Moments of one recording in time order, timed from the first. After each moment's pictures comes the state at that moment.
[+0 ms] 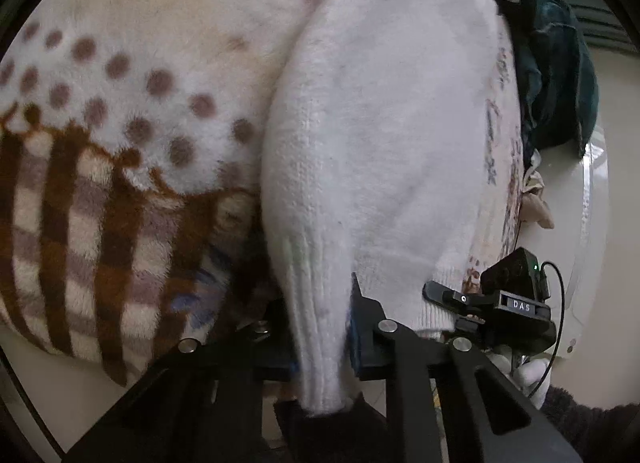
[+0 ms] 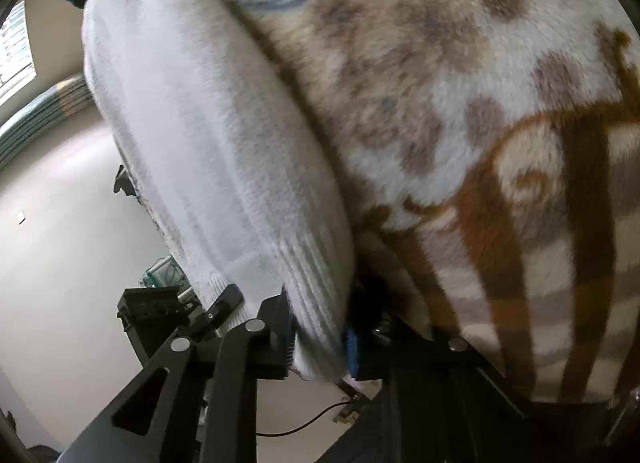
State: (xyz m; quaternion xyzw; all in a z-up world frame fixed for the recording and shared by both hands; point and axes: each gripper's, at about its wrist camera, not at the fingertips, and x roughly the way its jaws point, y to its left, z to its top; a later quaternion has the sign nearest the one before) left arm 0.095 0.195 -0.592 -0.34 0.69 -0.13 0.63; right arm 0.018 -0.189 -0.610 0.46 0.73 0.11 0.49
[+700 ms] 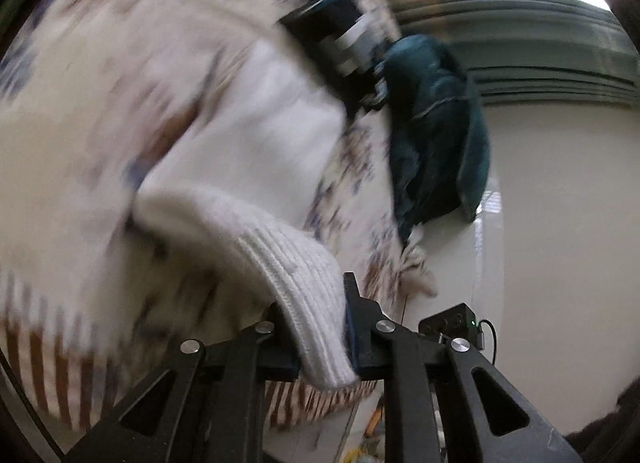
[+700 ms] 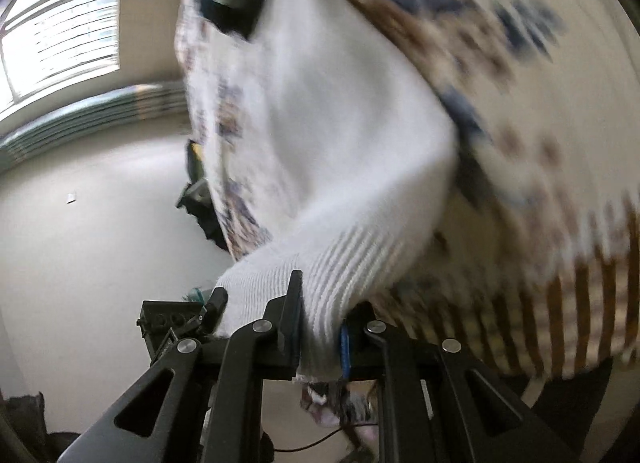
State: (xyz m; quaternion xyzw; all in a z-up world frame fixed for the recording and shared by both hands) left arm 0.231 0.215 -0.450 -0.45 0.52 -0.21 0.69; right arm 0.151 -0.175 -0.442 0.48 0.62 0.17 0.60
